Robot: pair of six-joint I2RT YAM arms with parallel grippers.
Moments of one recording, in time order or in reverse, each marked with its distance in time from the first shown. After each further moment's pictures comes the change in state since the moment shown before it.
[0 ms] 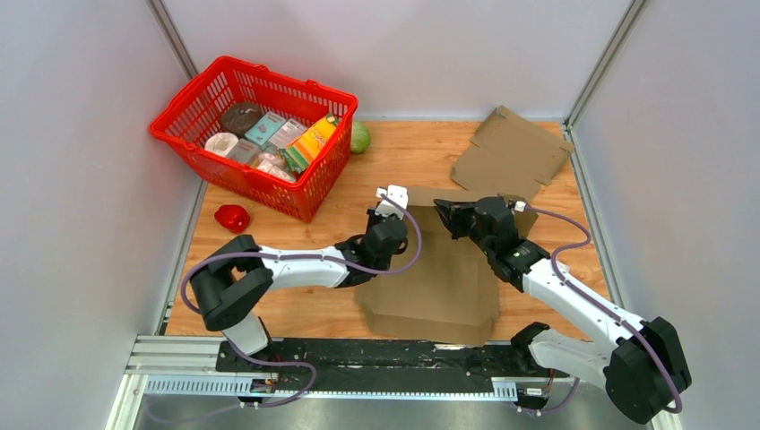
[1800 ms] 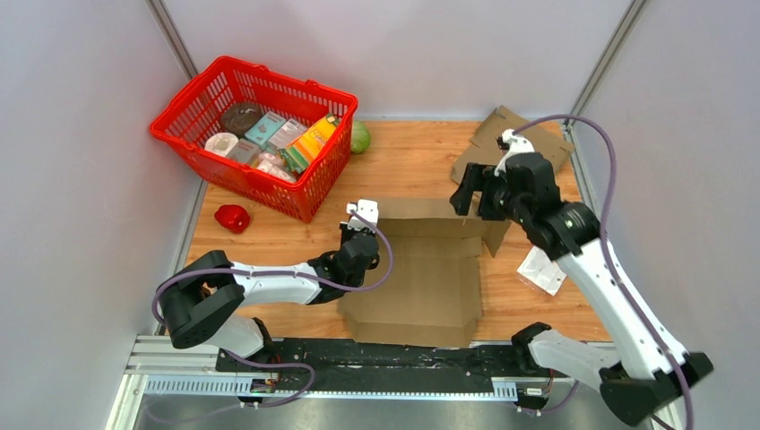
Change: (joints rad) left arm 0.004 -0.150 -0.220 0.053 -0.088 -0.043; right arm -0.058 -0.032 0.619 -0.782 -0.084 -1.370
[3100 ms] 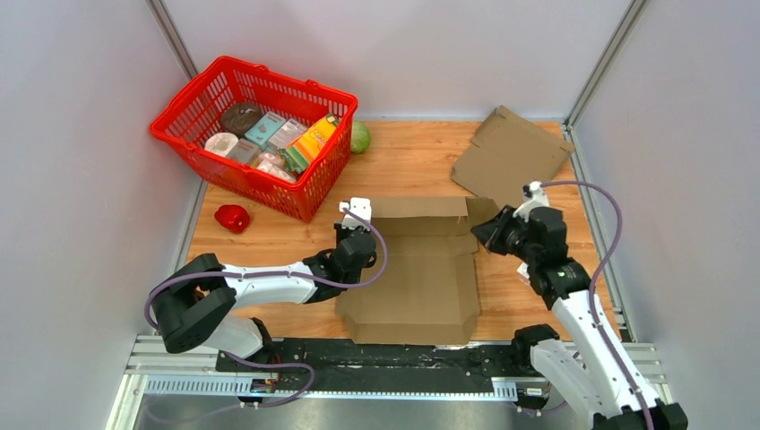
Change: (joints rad) left arm 0.009 -0.043 0.003 -0.090 0.000 -0.083; right arm -0.344 -0.264 -0.622 0.490 -0.381 0.156
